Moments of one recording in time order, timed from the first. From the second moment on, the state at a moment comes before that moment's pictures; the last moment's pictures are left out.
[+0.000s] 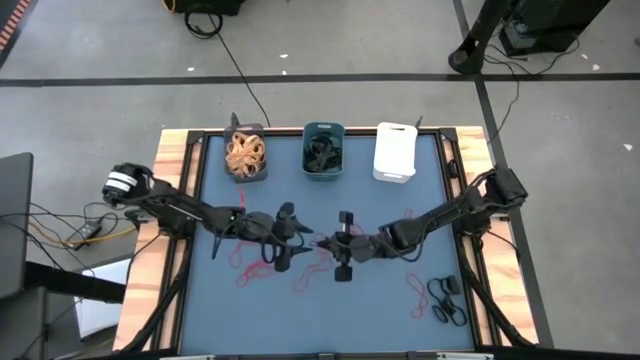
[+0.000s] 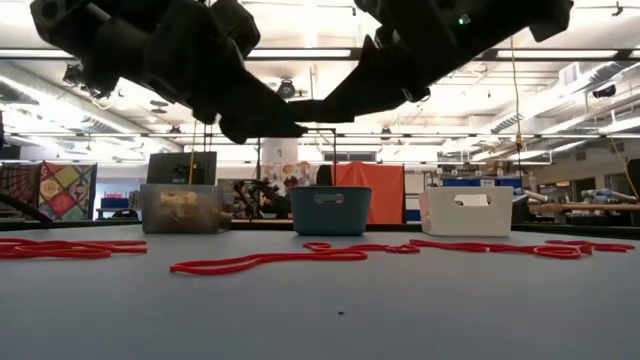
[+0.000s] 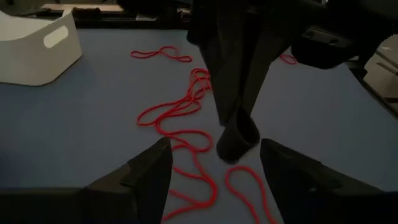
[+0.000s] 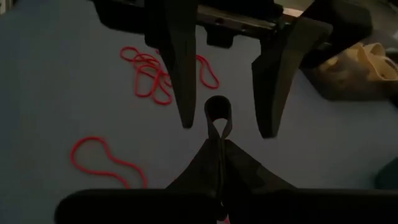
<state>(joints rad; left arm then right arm) -0.21 1.50 0.58 0.56 -0.14 -0.11 0.32 1.73 0.96 0.22 0.44 0.05</state>
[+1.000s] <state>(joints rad) -0.18 1.54 0.59 0.67 -0.17 -0.03 0.29 1.74 0.96 0.22 0.49 0.10</state>
